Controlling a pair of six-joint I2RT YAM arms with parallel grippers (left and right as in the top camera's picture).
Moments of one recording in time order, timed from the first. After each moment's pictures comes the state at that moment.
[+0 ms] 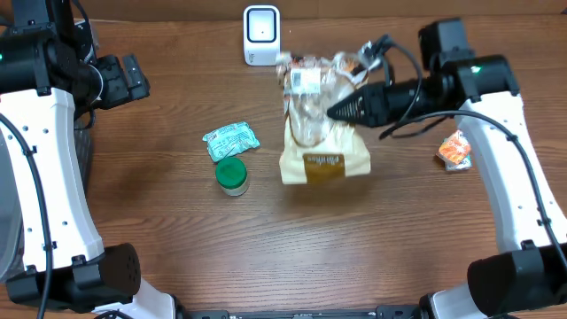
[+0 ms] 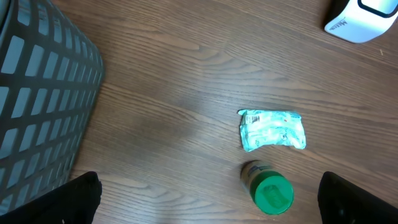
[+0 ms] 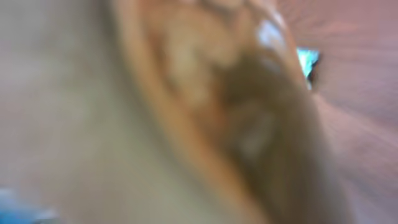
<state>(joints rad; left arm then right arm) 0.17 1.77 2.15 -1.54 0.02 -0.20 0.14 1.69 1.74 -1.20 -1.03 -0.08</state>
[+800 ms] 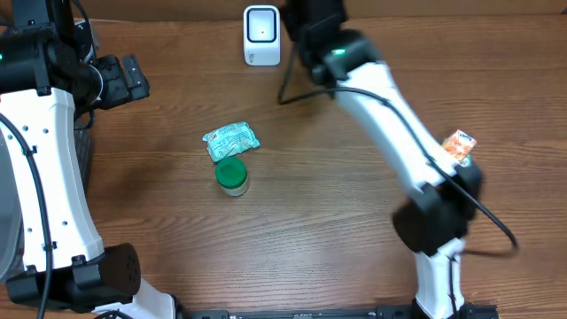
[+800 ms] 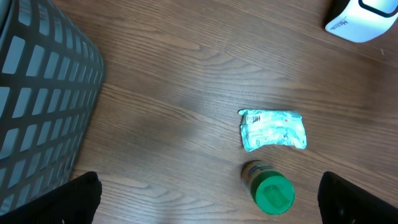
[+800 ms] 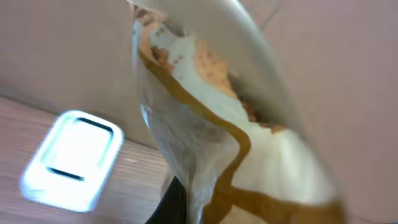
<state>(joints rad) 0.17 1.77 2.15 -1.54 0.02 -0.20 0.53 2.17 2.15 -0.45 0.57 -0.20</state>
